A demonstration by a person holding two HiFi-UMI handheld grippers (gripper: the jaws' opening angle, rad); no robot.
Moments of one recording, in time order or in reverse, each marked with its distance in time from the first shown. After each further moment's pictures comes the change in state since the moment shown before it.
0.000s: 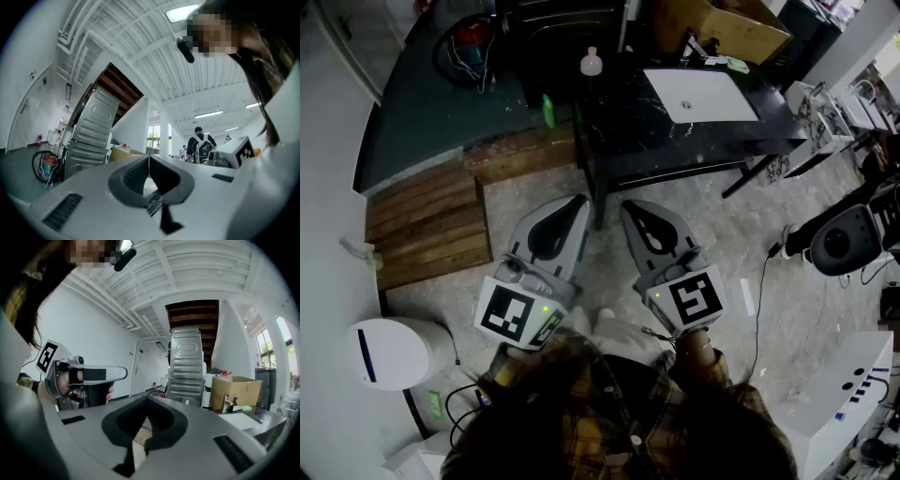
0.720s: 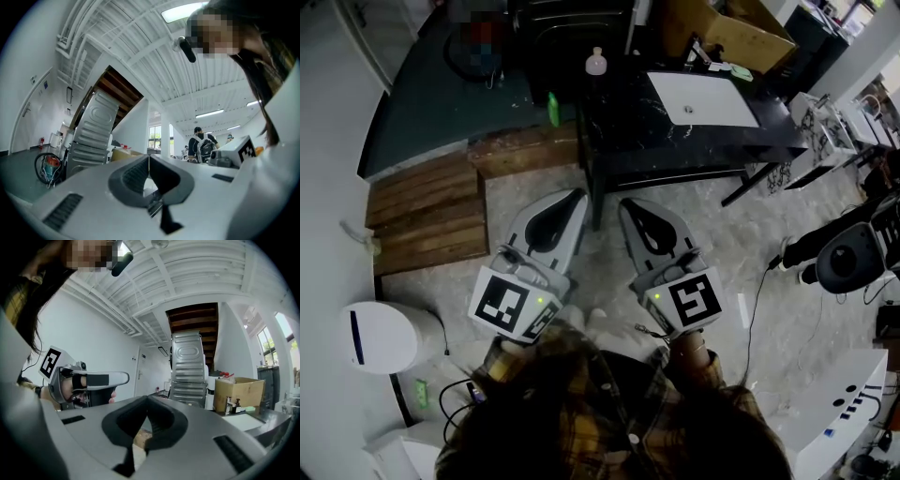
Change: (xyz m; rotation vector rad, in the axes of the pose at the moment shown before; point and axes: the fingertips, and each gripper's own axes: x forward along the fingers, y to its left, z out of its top) left arm -0.004 -0.025 0.002 0.020 -0.019 0.028; right arm -0.030 -0.002 0.002 0.008 -0.054 0.034
